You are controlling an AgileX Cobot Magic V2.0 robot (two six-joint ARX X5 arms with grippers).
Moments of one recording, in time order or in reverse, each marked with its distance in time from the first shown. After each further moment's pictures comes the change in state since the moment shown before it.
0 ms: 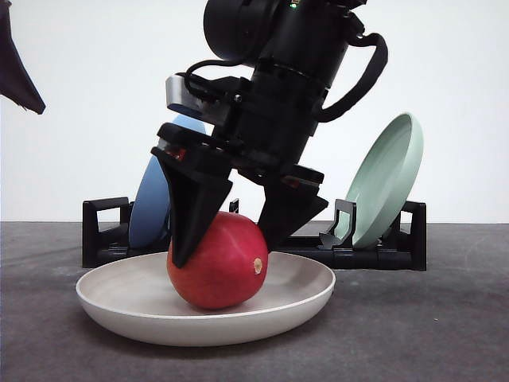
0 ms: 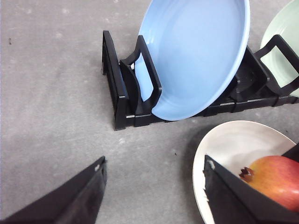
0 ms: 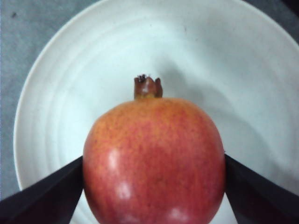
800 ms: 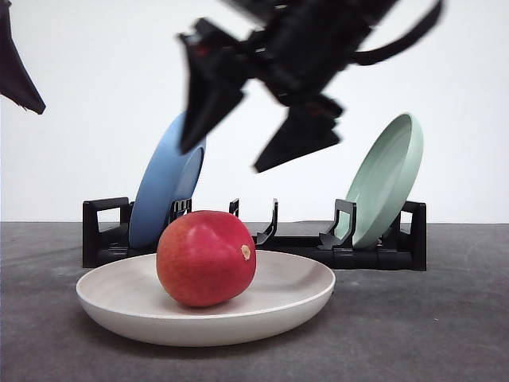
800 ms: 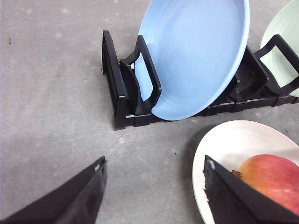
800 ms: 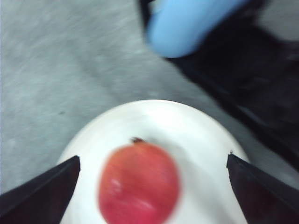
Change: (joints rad) left_arx 0.000 0.000 0.000 0.000 0.000 0.000; right_arx -0.084 -0.361 -0.274 0.349 -0.004 0.007
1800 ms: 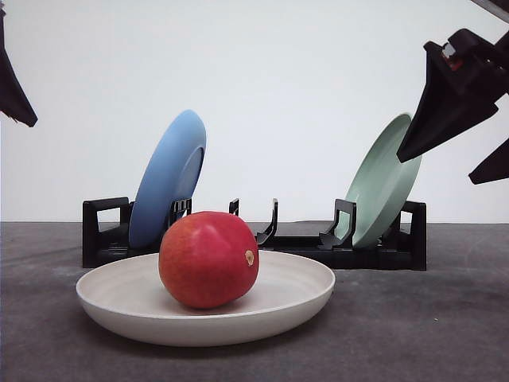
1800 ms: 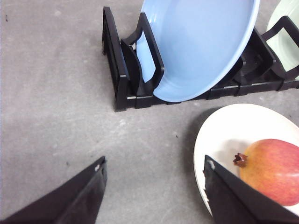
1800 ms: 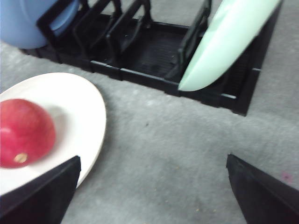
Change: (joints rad) left_arx 0.000 0.000 0.000 -0.071 0.000 0.000; right_arx -0.351 -0.558 -0.455 0.005 0.001 0.075
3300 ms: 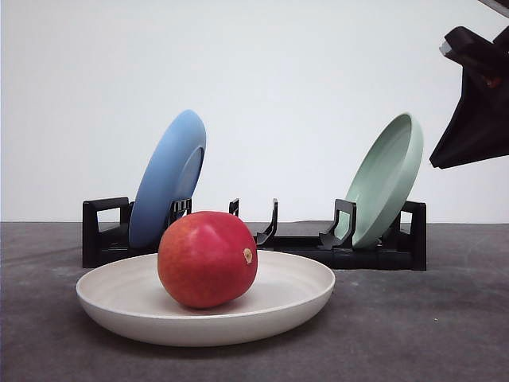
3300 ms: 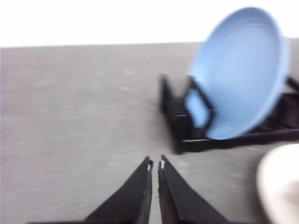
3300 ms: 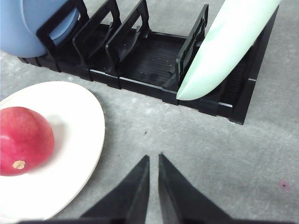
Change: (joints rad) left_arx 0.168 -0.569 -0.423 0.277 -0.110 0.122; right_arx 0.000 0.000 -0.001 0.025 0.005 0.000
